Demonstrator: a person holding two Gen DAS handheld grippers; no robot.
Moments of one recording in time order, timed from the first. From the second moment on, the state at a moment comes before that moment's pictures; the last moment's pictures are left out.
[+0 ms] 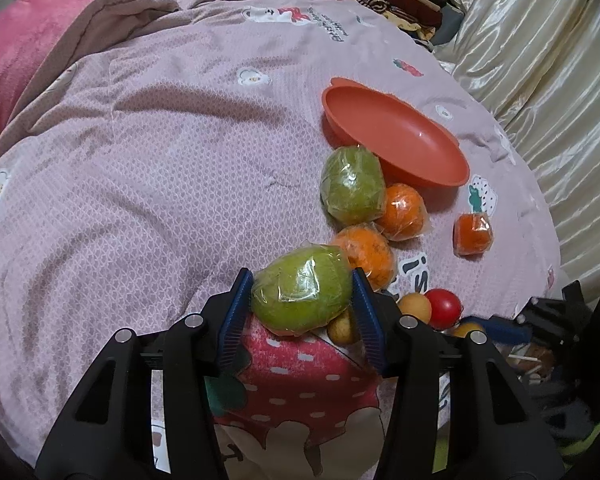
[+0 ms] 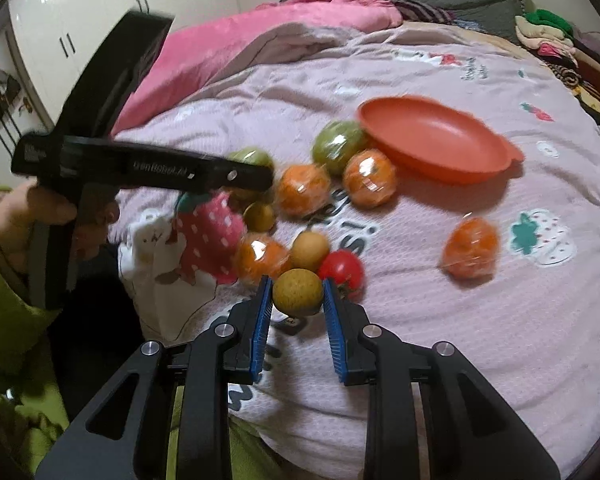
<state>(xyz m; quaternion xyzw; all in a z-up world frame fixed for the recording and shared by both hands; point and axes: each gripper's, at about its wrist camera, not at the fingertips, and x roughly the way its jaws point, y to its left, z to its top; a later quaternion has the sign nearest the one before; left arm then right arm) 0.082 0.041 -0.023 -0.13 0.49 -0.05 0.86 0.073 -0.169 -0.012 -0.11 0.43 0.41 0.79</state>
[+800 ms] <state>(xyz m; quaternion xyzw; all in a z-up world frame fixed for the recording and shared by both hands) 0.148 0.016 0.022 -0.11 0.47 -0.07 0.87 0.163 -0.206 0.031 -0.09 0.38 0.39 0.84</state>
